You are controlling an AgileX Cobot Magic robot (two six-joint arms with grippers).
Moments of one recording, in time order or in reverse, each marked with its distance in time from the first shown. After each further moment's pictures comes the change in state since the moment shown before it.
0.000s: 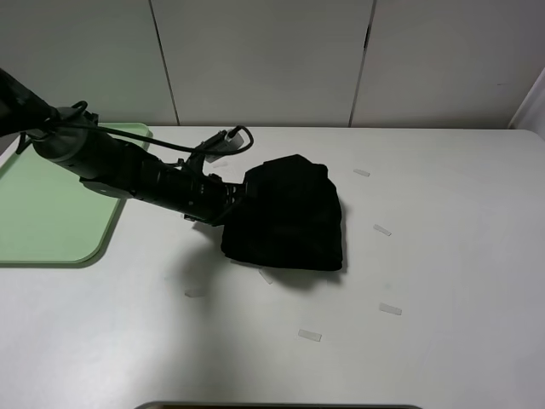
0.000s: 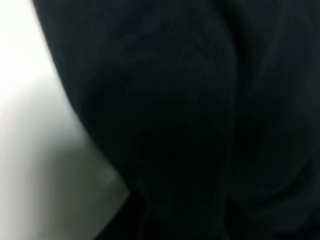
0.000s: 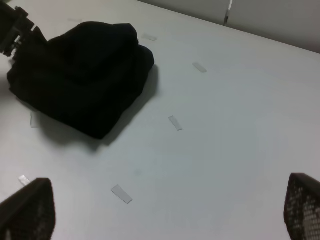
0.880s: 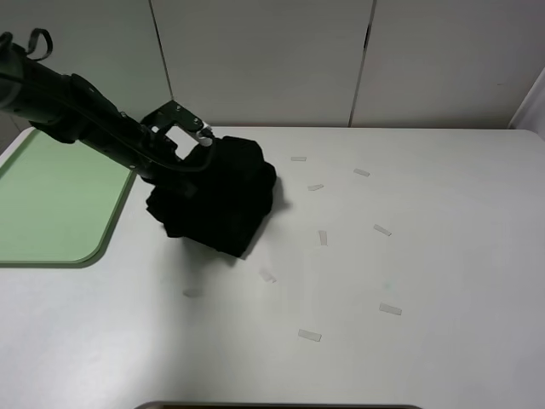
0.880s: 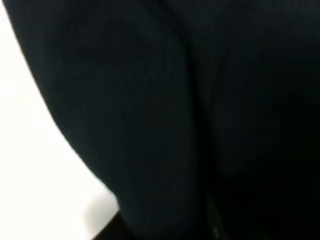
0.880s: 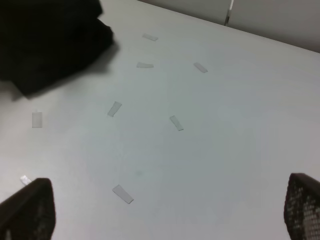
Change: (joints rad) left arm 0.161 -0.164 -0.094 1.035 -0.241 -0.243; right arm 0.000 0.000 0.000 0.003 0.000 0.000
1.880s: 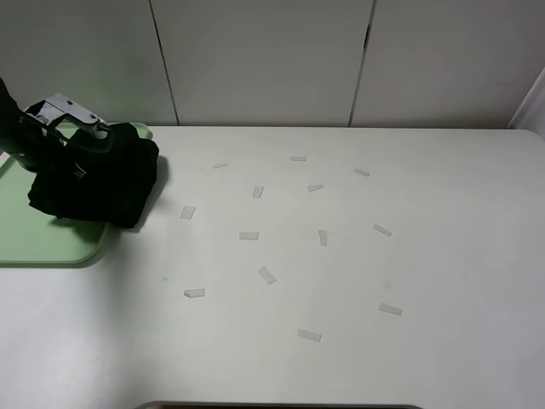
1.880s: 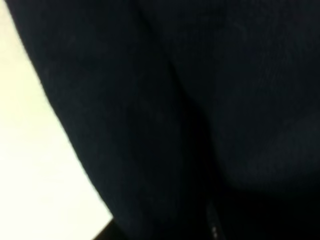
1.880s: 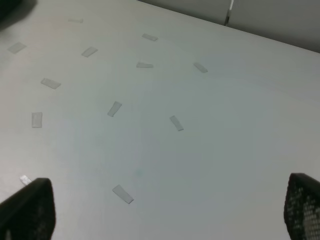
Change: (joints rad) left arm 0.333 -0.039 -0.003 0.861 -0.038 -0.713; right arm 0.000 0.000 0.000 0.000 0.000 0.000
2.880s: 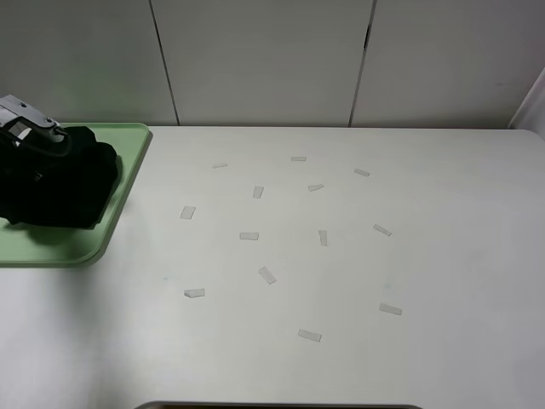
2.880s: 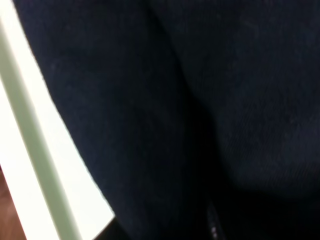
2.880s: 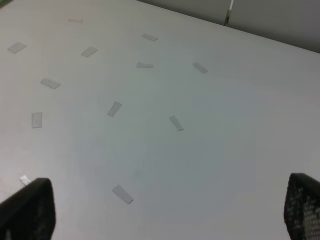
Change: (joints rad) left arm 0.150 0.000 0.000 0.100 -0.028 0.002; right arm 0.000 0.000 0.000 0.000 0.000 0.000
